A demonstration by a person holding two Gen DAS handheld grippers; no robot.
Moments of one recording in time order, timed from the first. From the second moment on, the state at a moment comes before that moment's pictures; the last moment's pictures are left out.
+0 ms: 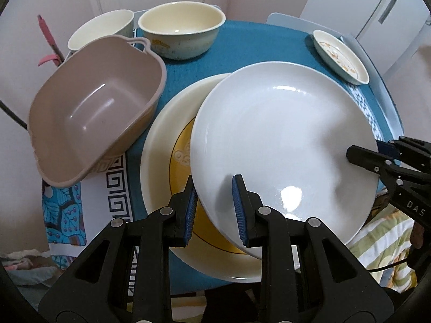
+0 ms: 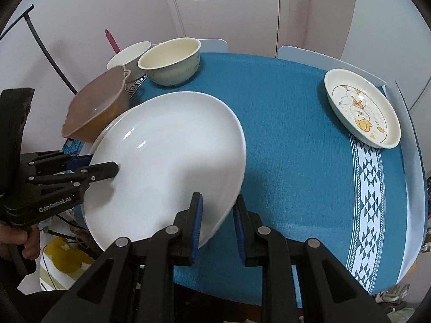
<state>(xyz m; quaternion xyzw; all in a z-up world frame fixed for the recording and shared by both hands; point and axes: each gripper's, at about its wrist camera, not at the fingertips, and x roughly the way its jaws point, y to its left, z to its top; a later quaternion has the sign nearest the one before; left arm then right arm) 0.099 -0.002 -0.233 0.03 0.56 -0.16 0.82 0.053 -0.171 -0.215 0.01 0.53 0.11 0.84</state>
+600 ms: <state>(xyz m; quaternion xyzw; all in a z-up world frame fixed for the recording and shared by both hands) 0.097 -0.022 -0.242 0.14 0.54 -0.10 0.82 0.058 -0.160 -0.221 -0.02 0.54 0.12 0.83</state>
